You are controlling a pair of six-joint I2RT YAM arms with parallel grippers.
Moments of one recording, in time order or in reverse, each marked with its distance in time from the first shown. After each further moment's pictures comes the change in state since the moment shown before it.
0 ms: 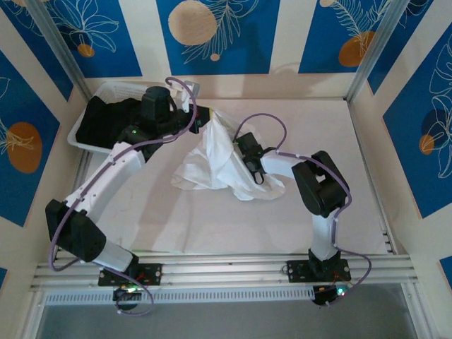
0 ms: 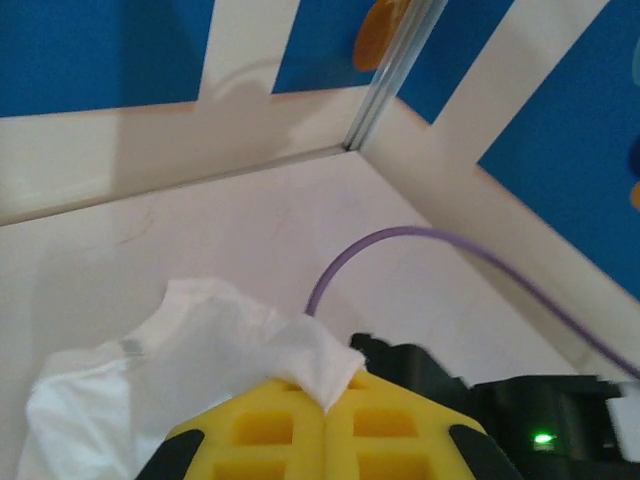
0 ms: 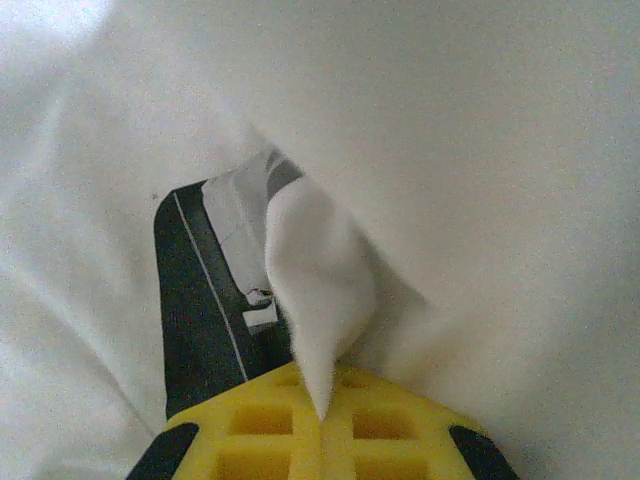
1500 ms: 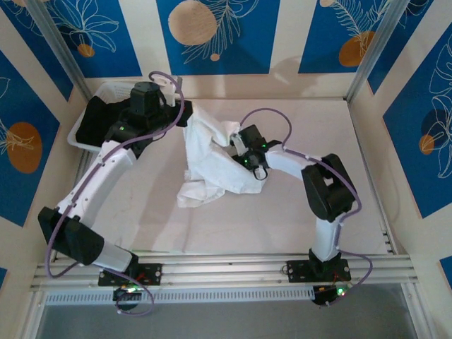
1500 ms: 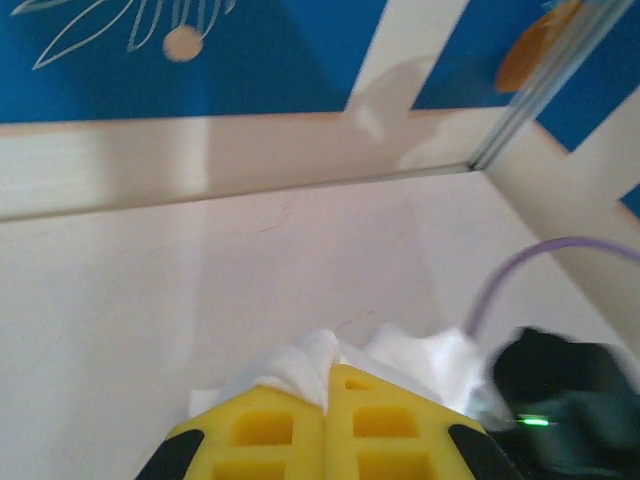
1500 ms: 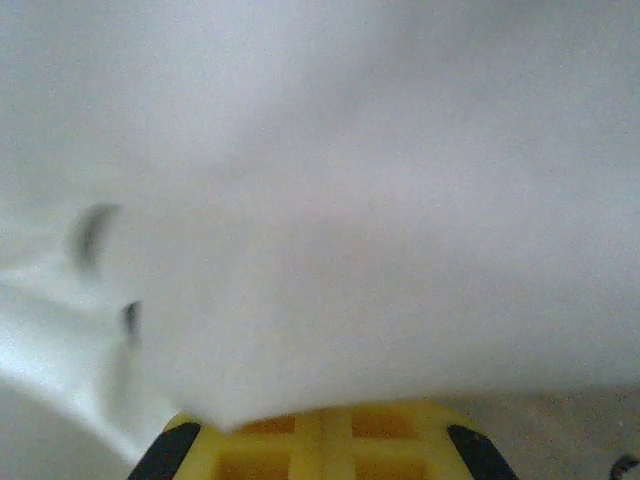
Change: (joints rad) left arm 0.058 -0.019 0.053 -0.167 -0.249 0.018; right arm -0.019 -0.116 0.040 -0.121 -0.246 0.062
